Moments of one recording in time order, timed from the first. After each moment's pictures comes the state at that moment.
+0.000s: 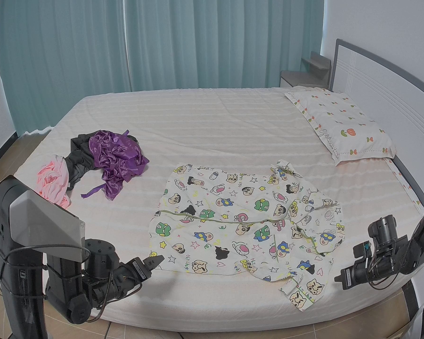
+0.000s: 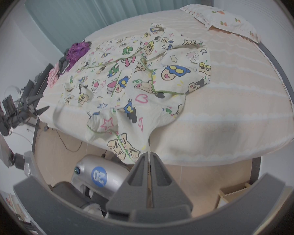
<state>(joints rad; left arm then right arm) -0.38 2.31 -0.17 -1.55 -0.02 -0.87 0.09 1.96 -0.34 -0.56 0.19 -0.03</state>
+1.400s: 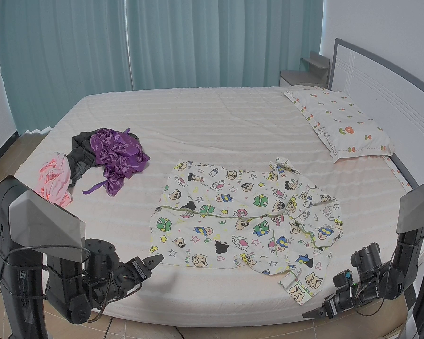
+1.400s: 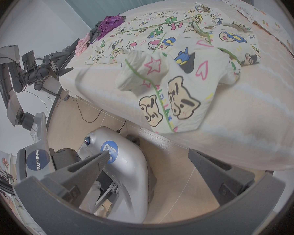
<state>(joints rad) -0.38 2.31 -0.17 -1.55 0.00 -0.87 0.22 2.22 -0.14 -0.96 0.34 -0.08</state>
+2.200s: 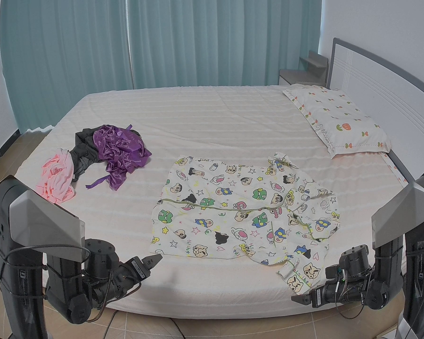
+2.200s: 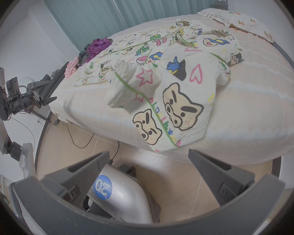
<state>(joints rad) -0.38 2.31 -0.17 -1.55 0.02 -0.87 0.29 2.41 -0.14 -1.36 0.19 0.14</state>
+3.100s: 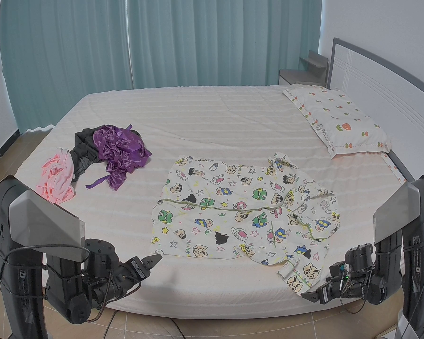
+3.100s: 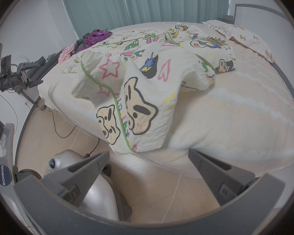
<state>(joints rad) -0.38 2.31 -0.17 -1.55 0.01 -0.87 0.18 2.50 -0.19 -1.38 0.17 -0.09</state>
